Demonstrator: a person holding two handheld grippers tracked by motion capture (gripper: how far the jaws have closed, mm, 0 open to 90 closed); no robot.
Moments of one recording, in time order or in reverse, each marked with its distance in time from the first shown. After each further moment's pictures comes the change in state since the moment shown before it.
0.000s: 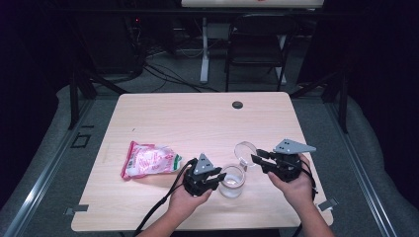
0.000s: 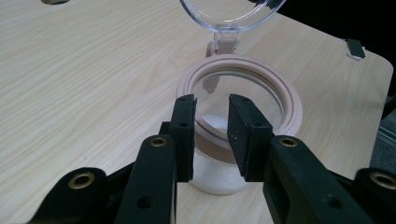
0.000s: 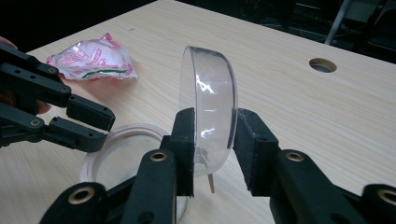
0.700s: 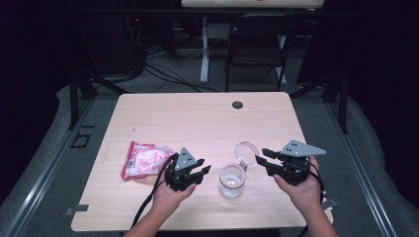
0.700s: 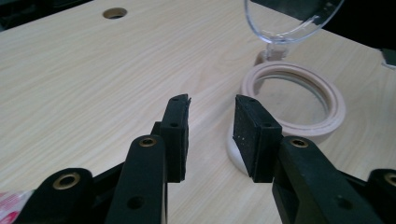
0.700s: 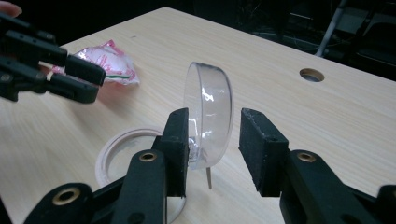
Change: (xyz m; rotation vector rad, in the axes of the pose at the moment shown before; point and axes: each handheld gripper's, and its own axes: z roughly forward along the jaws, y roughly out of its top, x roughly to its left) left arm 0.030 -0.004 -0.040 -0.046 0.111 -0.002; right arm 0.005 0.007 -0.024 -0.021 -0.017 -0.026
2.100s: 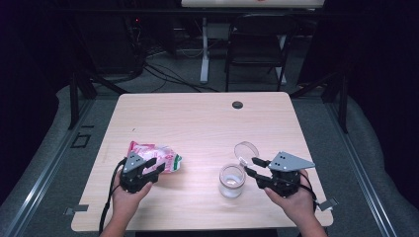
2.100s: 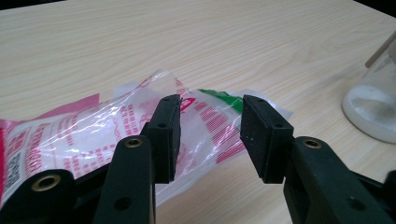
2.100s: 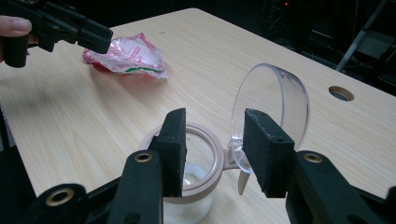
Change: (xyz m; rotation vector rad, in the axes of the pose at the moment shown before) left arm 0.083 -0.072 -0.056 -0.031 0.196 -0.181; right arm 0.035 -0.007 0.002 -0.018 0.057 -0.119
